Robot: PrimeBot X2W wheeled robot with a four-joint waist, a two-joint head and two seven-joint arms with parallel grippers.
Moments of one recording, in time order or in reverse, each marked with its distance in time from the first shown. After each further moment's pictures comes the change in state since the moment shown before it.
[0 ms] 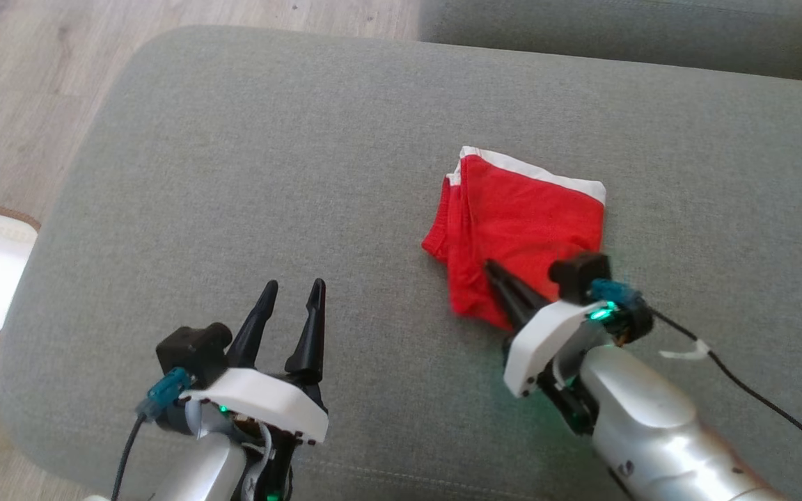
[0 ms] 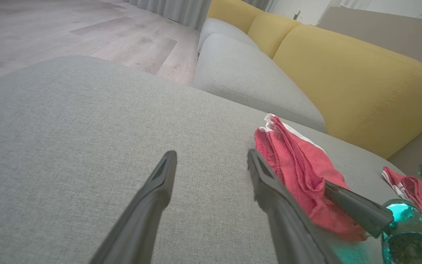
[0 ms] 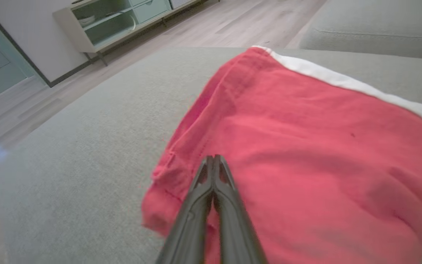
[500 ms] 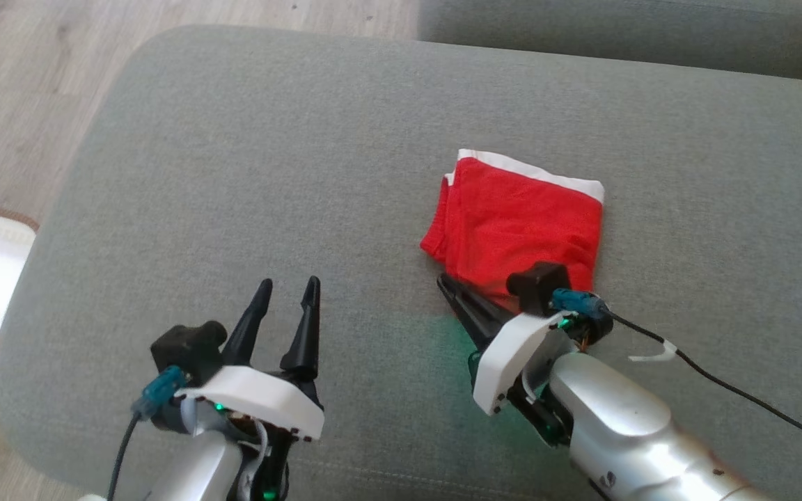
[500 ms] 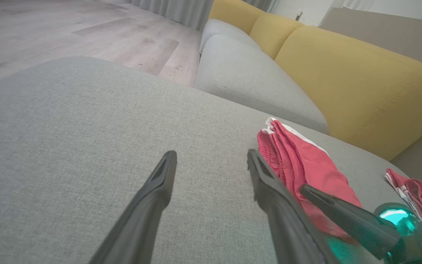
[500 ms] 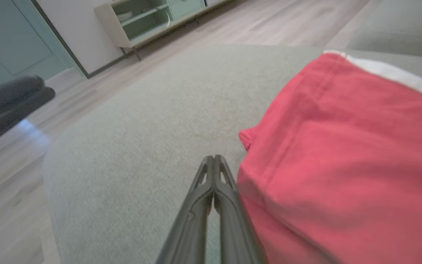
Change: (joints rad) left arm -0.002 -0.001 0.014 0.006 0.000 0.000 0.000; right arm -0.009 0.003 0.177 -0.076 0.088 0.000 0.003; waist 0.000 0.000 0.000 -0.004
